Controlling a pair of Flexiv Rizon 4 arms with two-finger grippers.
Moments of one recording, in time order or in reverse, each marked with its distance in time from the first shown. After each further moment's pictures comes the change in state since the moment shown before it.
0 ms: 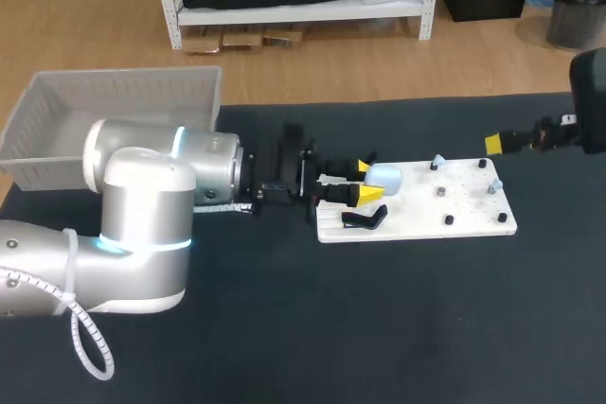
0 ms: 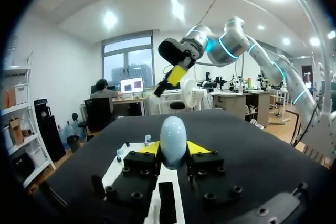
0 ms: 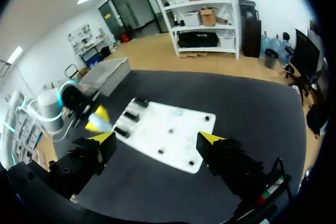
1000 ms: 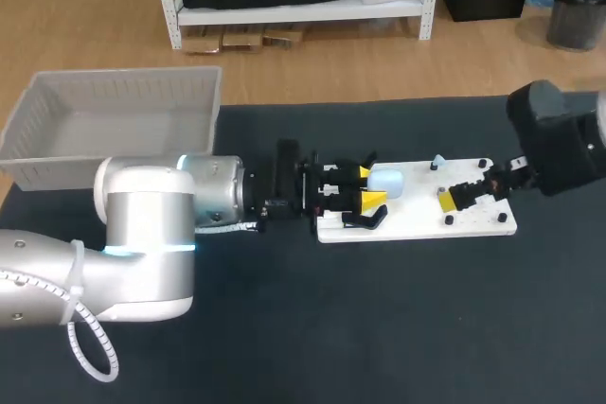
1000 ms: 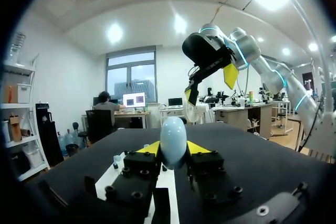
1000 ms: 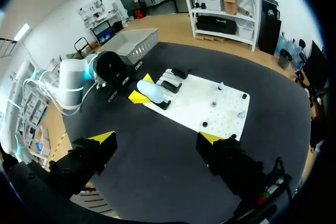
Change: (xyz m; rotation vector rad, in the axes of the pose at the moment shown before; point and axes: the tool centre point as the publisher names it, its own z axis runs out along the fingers) left arm 0.002 -0.006 0.006 -0.020 -0.143 -0.017; right arm 0.048 0.097 0.002 -0.045 0.181 -0.096
